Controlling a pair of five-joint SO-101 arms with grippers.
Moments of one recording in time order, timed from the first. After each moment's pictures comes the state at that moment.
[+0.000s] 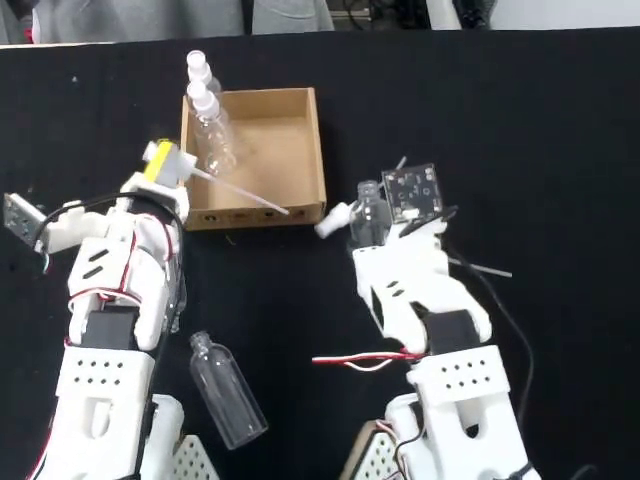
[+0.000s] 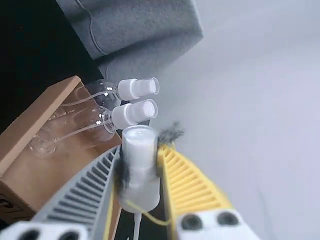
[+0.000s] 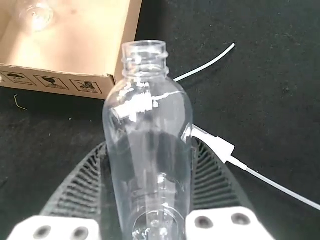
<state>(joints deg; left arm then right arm) -2.6 -64.0 67.6 12.4 64.1 -11.1 -61.8 69.8 45.5 1.9</state>
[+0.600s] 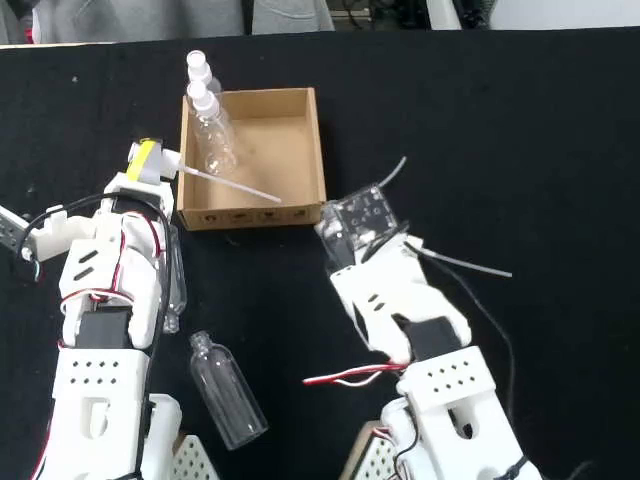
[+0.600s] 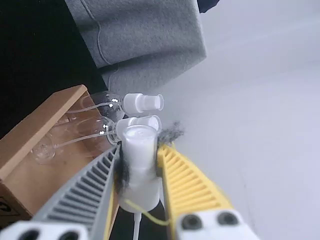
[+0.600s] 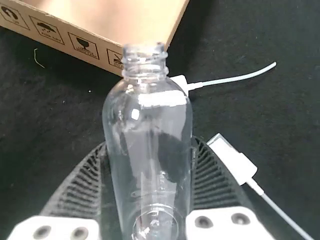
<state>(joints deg) -4.9 -64.0 67.6 12.4 68.0 -17.0 -61.8 76.1 38.9 13.9</state>
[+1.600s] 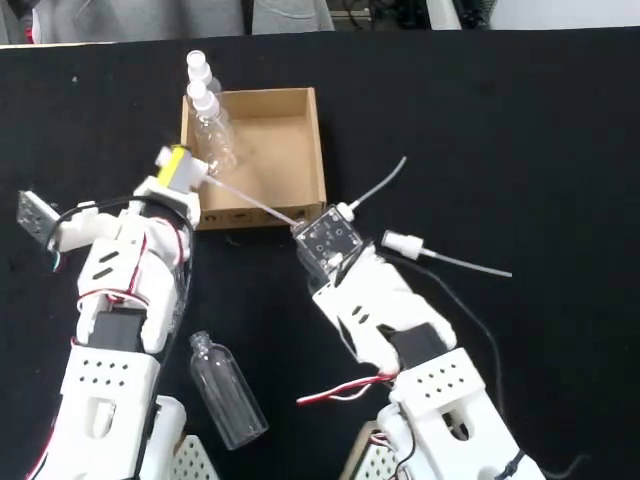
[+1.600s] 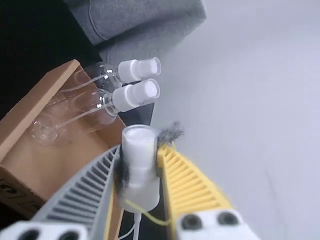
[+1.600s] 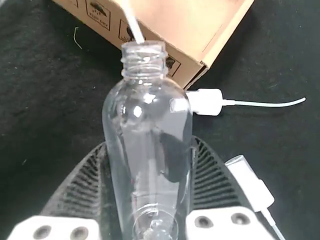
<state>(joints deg) 1.2 -64.1 69.1 12.4 61.6 -23.1 -61.8 79.8 34.9 21.1</state>
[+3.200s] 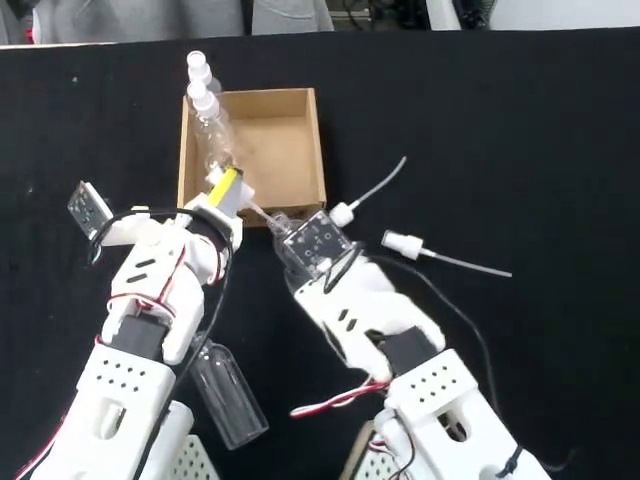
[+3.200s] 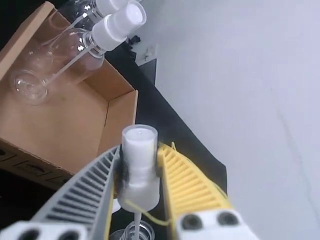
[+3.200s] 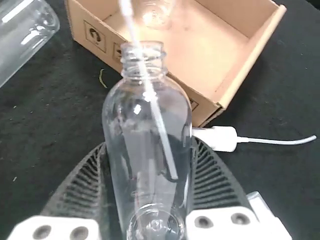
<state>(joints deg) 10.9 -64.2 72.2 12.4 56.2 -29.2 -61.8 80.0 28.6 17.4</state>
